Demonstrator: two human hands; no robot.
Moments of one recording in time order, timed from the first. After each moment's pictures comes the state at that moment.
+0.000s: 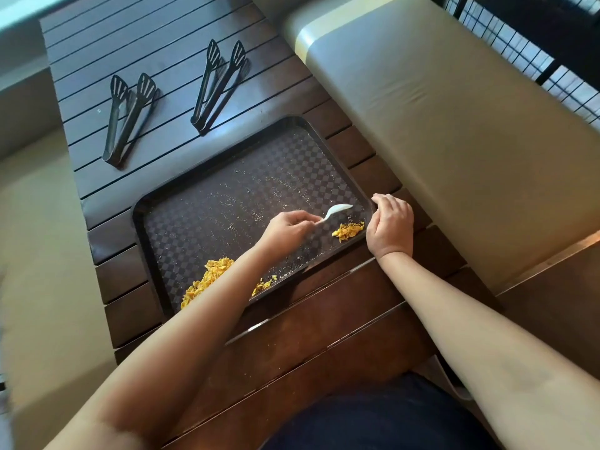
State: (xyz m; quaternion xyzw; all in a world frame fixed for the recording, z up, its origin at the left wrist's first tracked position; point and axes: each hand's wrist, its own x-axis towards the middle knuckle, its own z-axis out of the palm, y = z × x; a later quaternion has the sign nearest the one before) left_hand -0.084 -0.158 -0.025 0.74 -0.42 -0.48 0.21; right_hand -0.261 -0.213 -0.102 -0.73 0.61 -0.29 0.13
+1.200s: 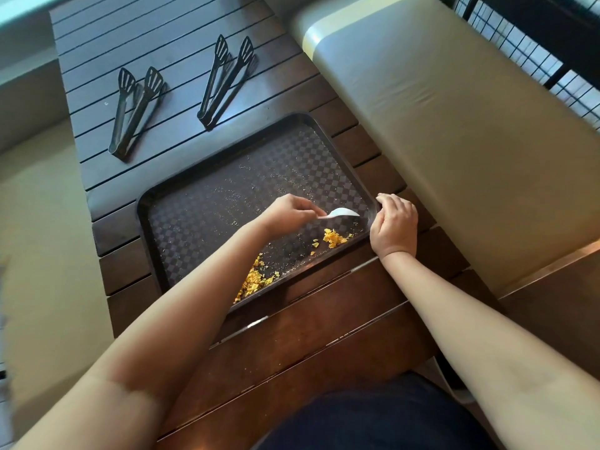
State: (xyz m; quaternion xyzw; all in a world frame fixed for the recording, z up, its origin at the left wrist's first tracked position) left_hand -0.065 -0.180 -0.018 0.71 -0.50 -0.48 0.13; right_hand -0.261 -0.212 -0.103 -0.73 0.60 -0.30 0.13
